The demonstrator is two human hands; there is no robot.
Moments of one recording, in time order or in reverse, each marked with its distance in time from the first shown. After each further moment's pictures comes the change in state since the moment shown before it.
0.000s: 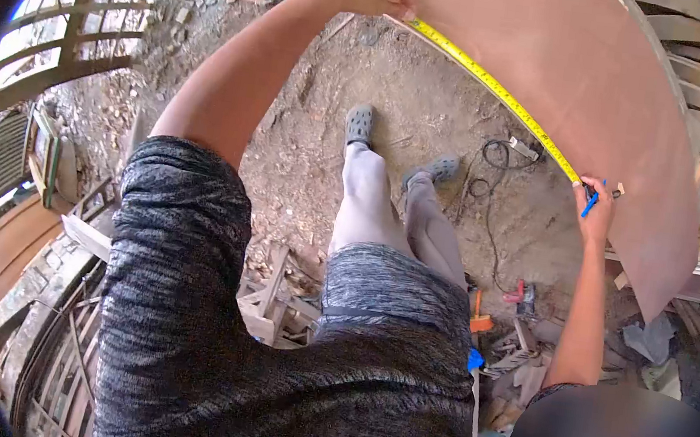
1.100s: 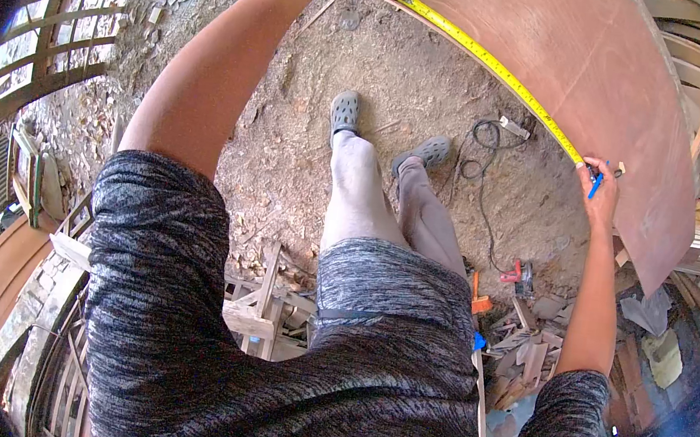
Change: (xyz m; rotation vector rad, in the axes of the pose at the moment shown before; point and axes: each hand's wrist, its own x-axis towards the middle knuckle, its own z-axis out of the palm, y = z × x) left_hand -0.002 0.016 -0.019 -0.054 -0.060 -0.062; right_hand -0.001 0.003 0.000 -0.022 -0.031 0.138
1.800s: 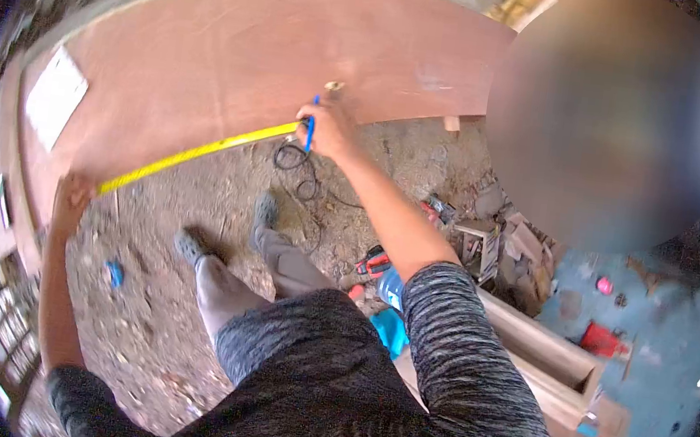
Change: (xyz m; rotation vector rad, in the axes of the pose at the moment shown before) left_hand 0.002 -0.078 0.038 0.012 -0.099 0.031; right_hand -0.021 0.001 -0.021 -0.018 0.243 0.040
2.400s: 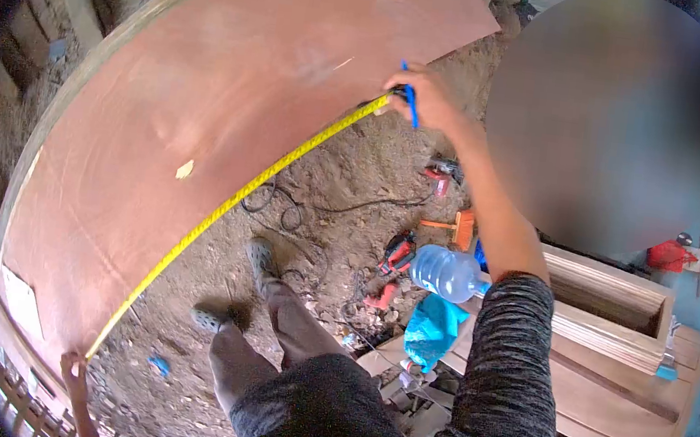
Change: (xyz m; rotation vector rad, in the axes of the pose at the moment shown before) left_hand 0.006 0.105 -0.036 0.110 -0.033 -0.095; right_hand -0.097 0.400 -0.199 -0.085 0.165 -0.005
